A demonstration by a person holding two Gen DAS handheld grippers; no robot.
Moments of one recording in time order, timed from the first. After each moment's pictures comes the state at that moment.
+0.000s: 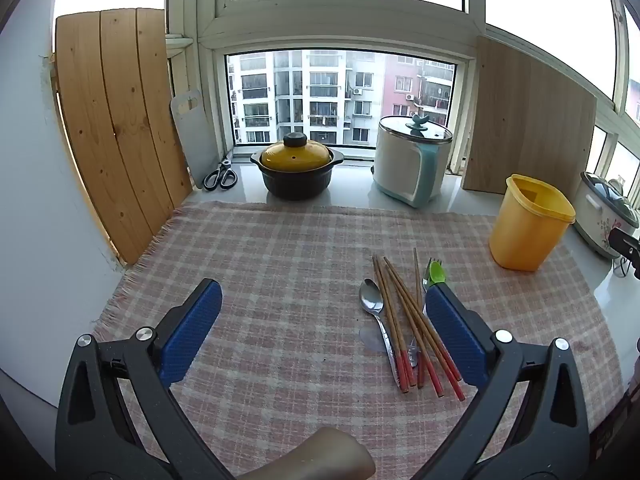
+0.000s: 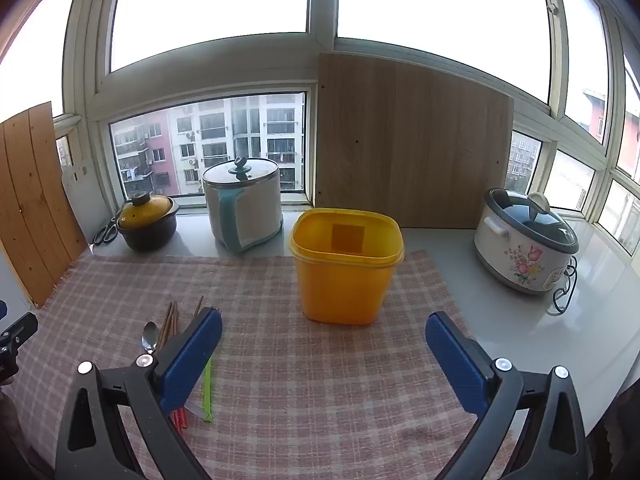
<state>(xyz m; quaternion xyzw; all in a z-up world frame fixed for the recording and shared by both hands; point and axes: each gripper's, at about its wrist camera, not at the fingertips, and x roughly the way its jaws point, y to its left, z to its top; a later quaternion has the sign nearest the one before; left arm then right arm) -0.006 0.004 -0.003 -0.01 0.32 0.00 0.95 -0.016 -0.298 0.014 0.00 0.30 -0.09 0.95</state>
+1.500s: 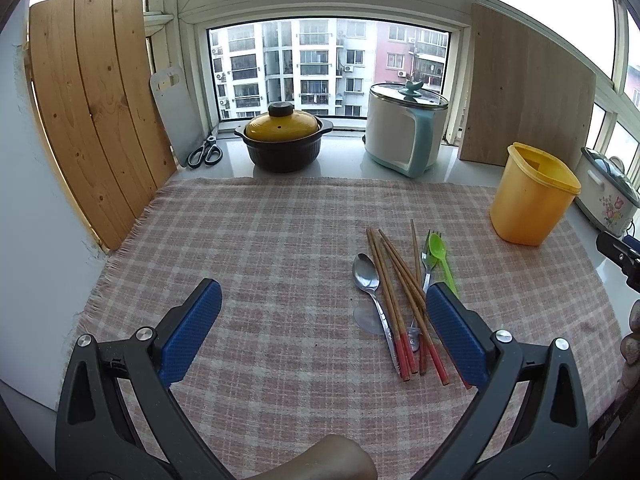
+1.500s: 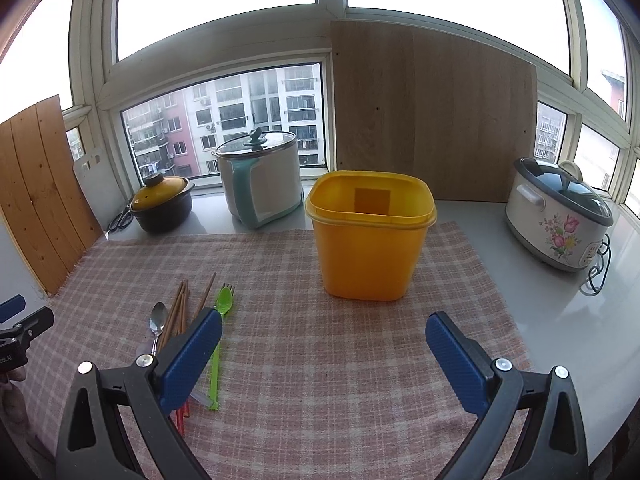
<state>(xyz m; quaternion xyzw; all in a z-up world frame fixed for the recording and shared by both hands) 0.016 -0.004 -0.031 0.00 0.37 -0.02 0.93 -0.003 -0.305 -0.030 0.03 0.32 -0.04 0.95</state>
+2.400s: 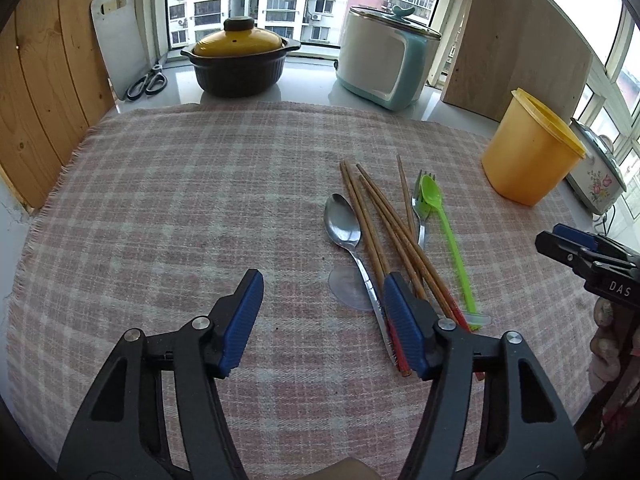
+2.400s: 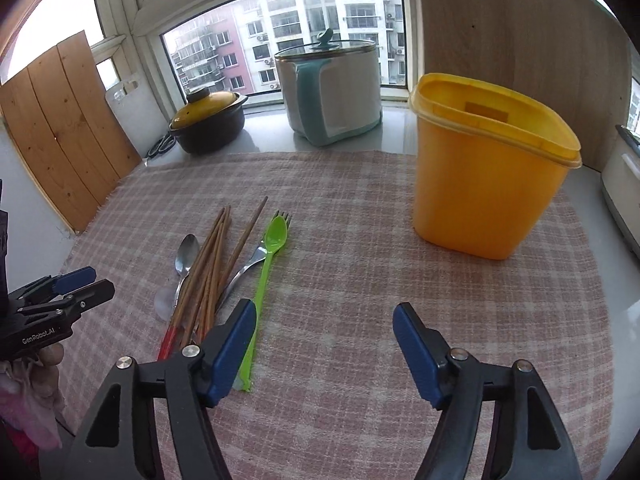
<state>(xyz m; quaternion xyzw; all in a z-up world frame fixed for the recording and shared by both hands) 0.070 -0.001 -0.107 -0.04 0.47 -0.11 0.87 0.069 -0.268 -0.102 0.03 0.45 0.09 0.89</state>
